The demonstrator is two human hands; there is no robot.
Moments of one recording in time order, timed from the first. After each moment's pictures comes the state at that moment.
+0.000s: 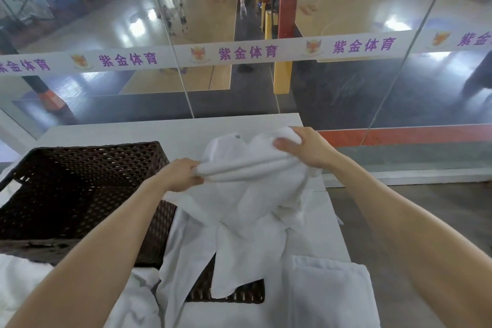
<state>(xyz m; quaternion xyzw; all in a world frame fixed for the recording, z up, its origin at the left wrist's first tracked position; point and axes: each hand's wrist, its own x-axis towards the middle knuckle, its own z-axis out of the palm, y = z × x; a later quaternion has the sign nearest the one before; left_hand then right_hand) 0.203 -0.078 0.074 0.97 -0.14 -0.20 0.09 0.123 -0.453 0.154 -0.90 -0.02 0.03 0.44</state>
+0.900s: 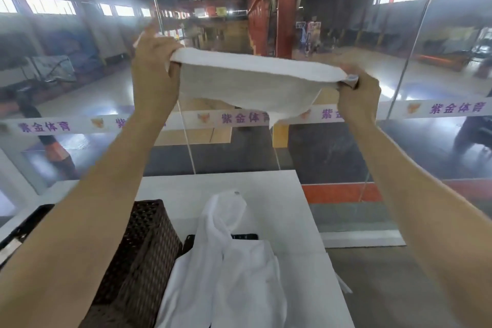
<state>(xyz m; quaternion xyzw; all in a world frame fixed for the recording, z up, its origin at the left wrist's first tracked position) 0.250 -0.130 0.396 0.78 -0.21 0.54 0.24 0.185 -0.527 0.350 -0.75 0.09 -0.44 0.49</state>
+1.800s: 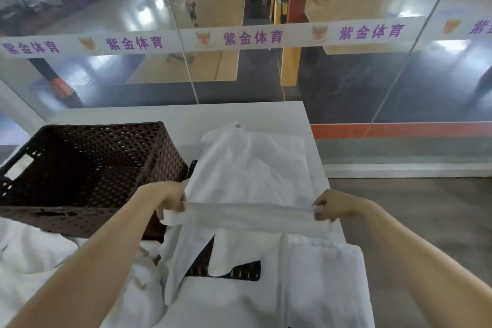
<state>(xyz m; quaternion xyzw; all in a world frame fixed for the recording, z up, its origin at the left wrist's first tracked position) 0.126 -0.055 0.036 0.92 -0.04 -0.39 -0.01 0.043 -0.538 -0.010 -0.90 0.01 0.36 0.26</state>
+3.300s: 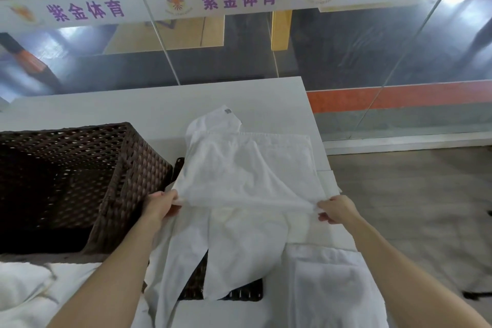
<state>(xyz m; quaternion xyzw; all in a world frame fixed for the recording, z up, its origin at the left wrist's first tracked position) 0.172 -0.050 -0.110 0.77 0.35 -0.16 0.51 0.083 -0.541 -0.134 -0.78 0.40 0.24 0.42</state>
